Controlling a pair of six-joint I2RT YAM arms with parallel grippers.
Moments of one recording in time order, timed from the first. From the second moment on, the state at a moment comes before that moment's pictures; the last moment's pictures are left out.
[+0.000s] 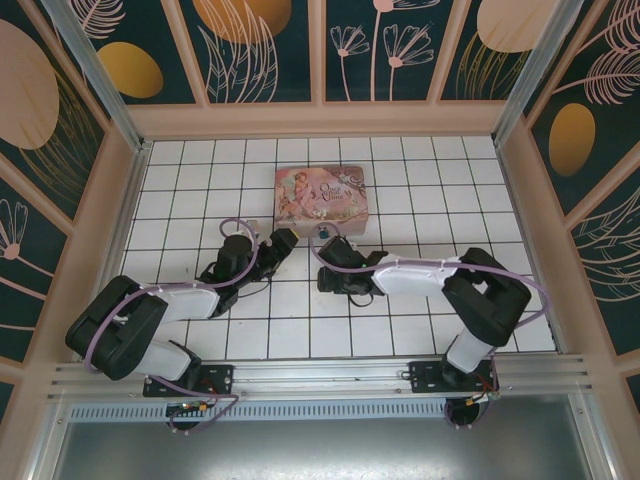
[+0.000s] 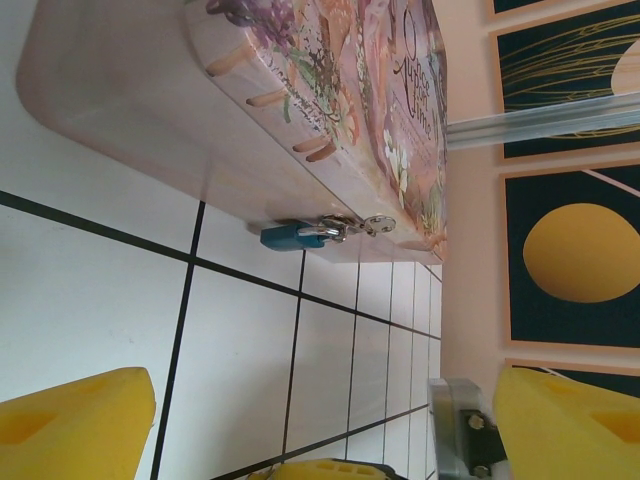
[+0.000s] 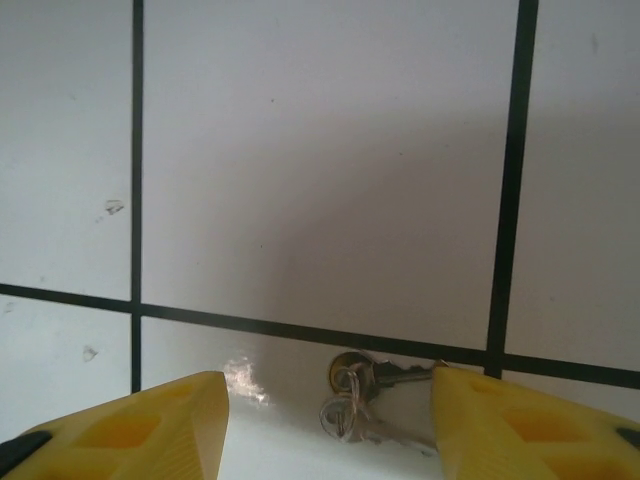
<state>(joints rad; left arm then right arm) -0.56 1.43 0.38 0.67 0.20 -1.26 0.94 1.67 0.87 -0.31 0.11 0.84</state>
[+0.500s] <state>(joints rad) -0.56 1.43 0.38 0.67 0.21 -1.26 1.02 1.81 1.04 -0.52 0.28 0.86</state>
